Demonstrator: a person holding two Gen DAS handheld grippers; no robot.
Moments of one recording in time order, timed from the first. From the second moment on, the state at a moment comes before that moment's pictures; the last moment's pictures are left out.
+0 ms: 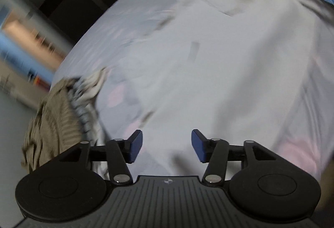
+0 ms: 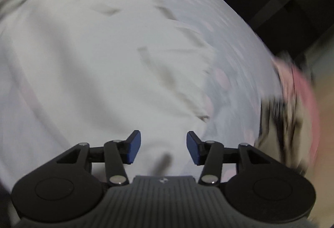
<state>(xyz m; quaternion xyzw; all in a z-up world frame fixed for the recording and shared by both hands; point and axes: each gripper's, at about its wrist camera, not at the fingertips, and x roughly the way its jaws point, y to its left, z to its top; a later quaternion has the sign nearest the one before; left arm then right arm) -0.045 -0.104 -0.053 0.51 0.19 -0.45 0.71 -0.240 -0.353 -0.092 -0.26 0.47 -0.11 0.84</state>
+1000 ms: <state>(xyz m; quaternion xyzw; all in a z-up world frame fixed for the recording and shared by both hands) -0.130 -0.061 -0.149 0.70 -0.04 -0.43 0.56 -0.320 -0.283 -0.179 -0.63 0.37 0.01 0.68</state>
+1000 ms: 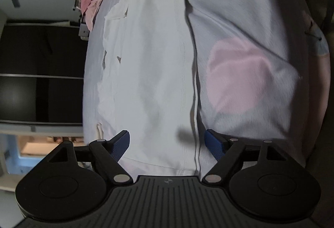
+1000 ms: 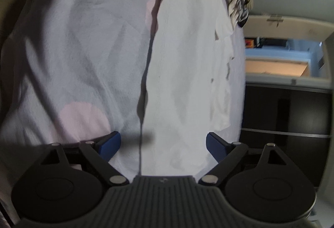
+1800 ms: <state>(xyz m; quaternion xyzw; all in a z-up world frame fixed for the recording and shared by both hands) -0.118 -0.076 -0.161 0.71 -0.02 -0.41 0.57 -0.306 -0.296 -0.195 -0.65 0.38 -0.01 0.66</state>
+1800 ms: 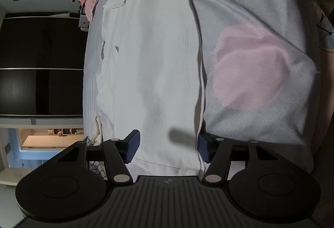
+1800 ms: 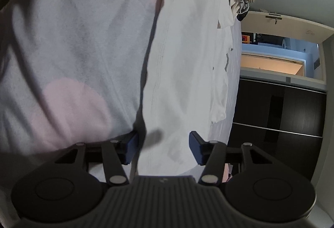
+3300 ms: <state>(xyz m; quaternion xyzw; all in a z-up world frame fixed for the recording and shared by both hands) -0.136 -0.002 0.089 0.41 0.21 -0.48 0.74 -0.405 -0.230 0.023 -0.52 0.35 -0.12 0.77</state>
